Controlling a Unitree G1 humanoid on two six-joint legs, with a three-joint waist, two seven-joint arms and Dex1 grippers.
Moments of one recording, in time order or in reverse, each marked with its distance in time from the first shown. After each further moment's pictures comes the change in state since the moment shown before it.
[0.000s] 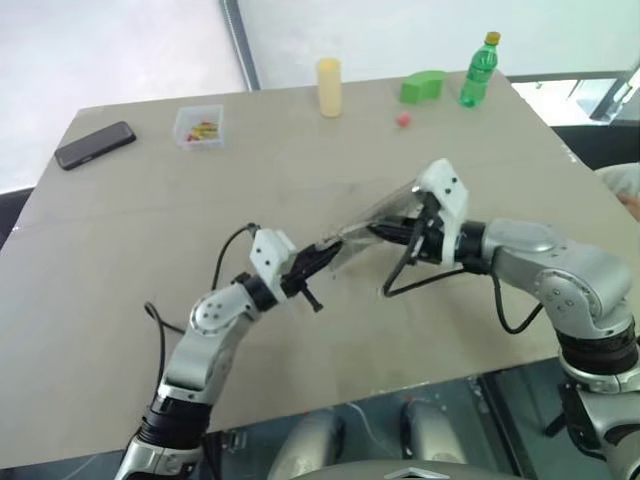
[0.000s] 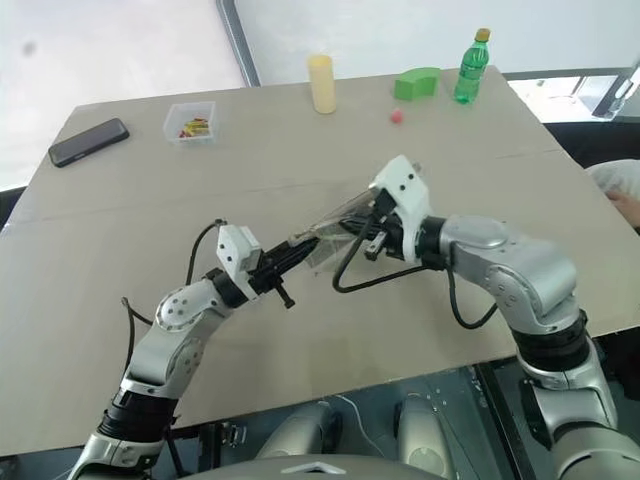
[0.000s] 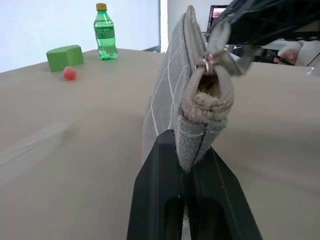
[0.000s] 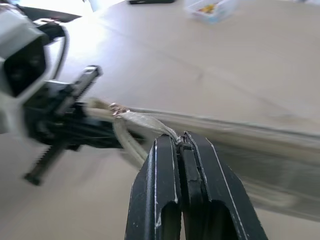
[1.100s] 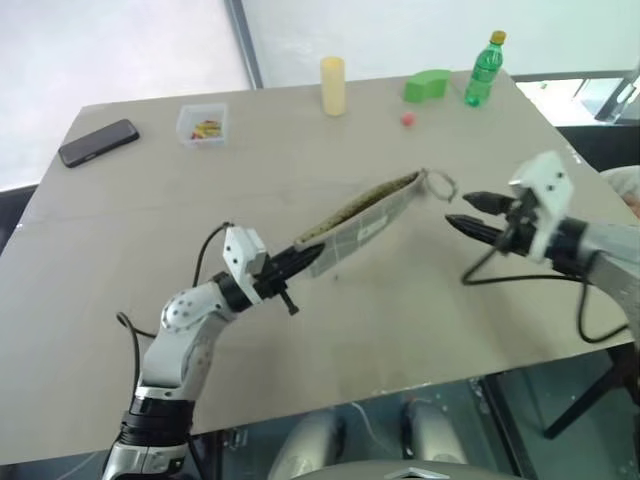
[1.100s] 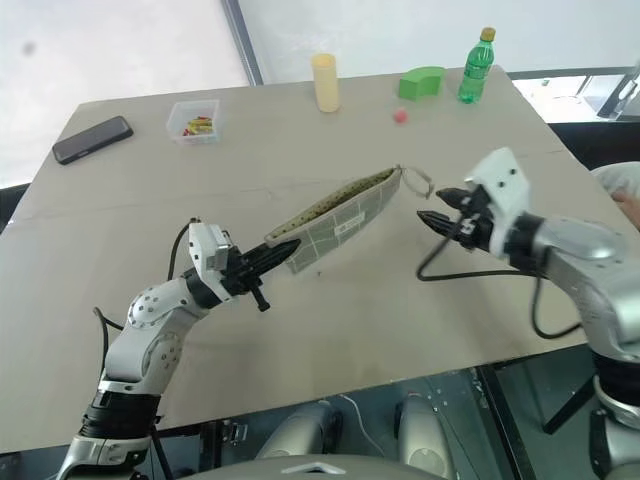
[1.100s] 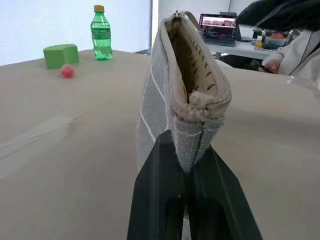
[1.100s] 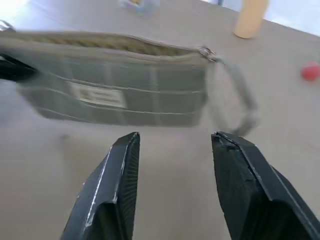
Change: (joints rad) left arm -0.001 0.025 0.112 0.046 -0.076 0.042 -0.168; right arm 0.189 -0.240 -0.379 -0.108 0.162 -0.003 0.169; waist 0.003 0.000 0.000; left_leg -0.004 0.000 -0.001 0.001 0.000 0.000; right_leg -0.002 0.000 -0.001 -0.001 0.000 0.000
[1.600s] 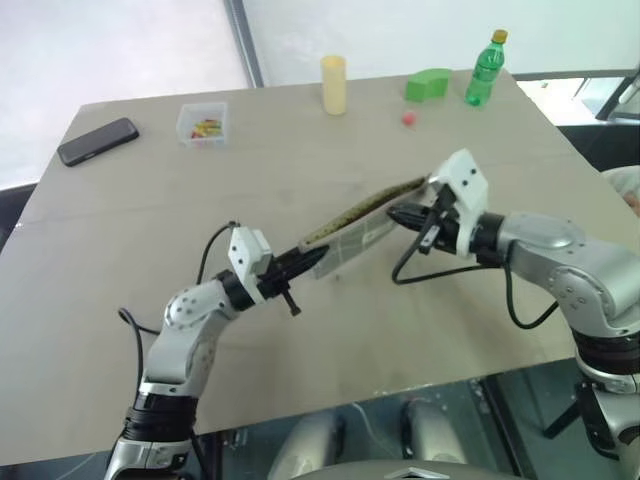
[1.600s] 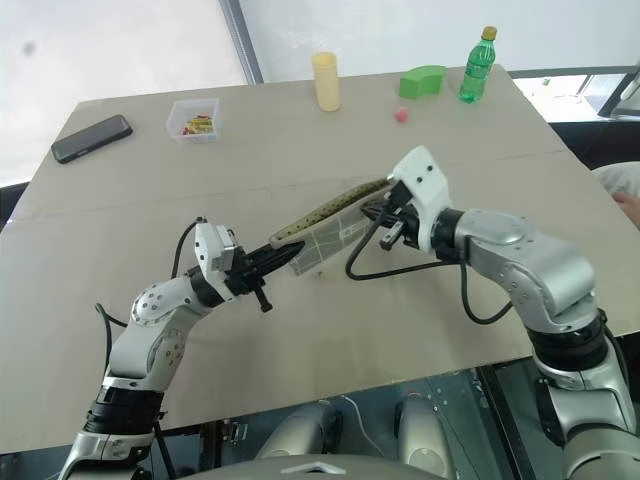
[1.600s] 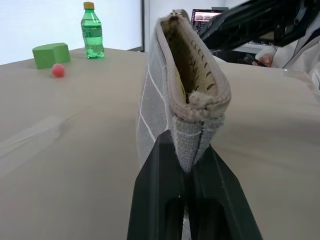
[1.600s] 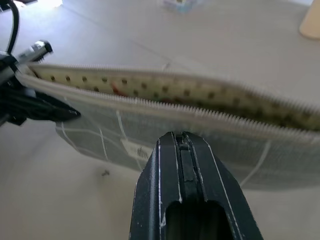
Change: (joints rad) left arm -0.016 -0.018 -0.012 0.012 0.036 -0.021 -0.032; right arm -0.190 0.186 0.446 0.114 -0.189 0.011 -0.174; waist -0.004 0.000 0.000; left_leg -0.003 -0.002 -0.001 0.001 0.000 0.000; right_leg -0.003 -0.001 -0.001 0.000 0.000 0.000
